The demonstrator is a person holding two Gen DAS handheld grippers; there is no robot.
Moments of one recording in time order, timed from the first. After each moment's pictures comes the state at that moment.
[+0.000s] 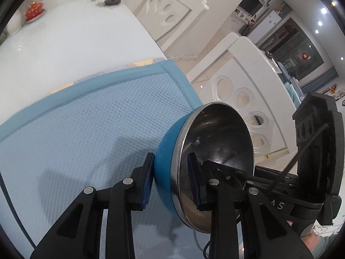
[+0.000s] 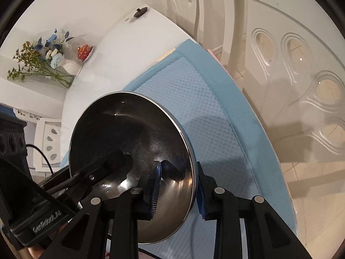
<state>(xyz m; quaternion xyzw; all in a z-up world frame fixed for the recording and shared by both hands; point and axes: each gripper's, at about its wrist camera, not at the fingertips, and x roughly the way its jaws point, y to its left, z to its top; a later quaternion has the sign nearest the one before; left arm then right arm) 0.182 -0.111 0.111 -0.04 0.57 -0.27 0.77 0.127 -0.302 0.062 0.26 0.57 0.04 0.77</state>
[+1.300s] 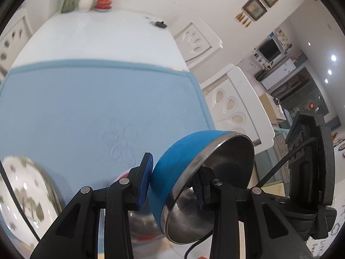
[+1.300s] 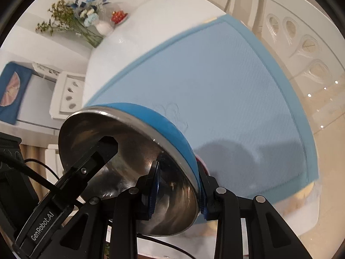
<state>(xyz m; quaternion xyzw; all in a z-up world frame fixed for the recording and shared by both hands) 0.001 0.006 0.167 -0.17 0.52 -0.18 0.82 -0.018 -0.186 0.134 0.22 0.61 0.08 0.76</state>
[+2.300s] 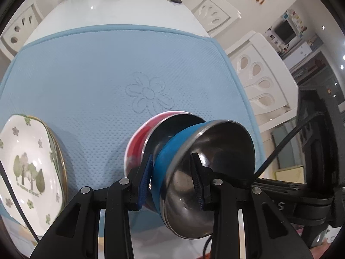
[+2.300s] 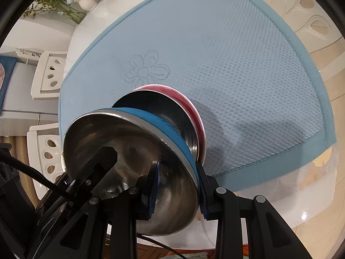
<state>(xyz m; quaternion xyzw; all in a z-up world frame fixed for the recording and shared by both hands) -0.039 0.015 0.100 -0.10 0.57 -0.14 0.81 -0.040 -0.160 0.065 0.21 0.67 0.07 0.71</state>
